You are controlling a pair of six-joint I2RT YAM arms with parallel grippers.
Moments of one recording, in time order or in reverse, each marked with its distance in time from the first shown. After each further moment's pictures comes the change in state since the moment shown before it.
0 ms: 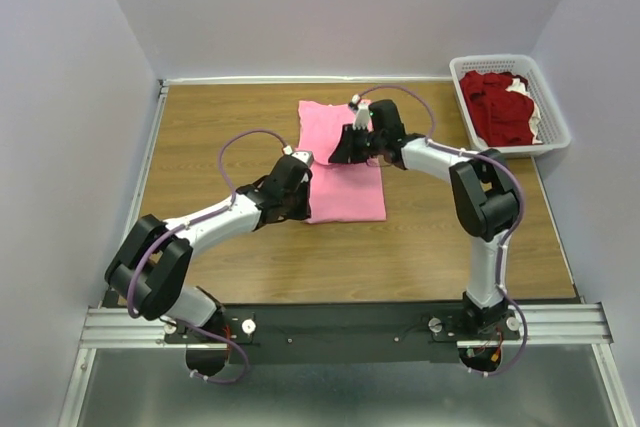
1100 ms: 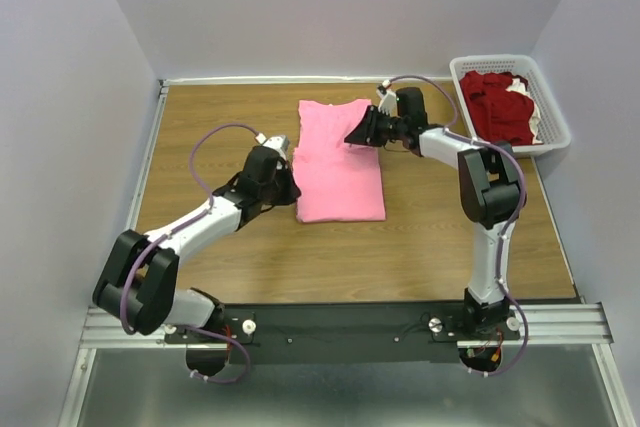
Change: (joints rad) left arm 0.133 -0.063 -0.060 0.103 0.080 -0.014; right arm -0.151 0.129 0.104 0.062 -0.106 0.146
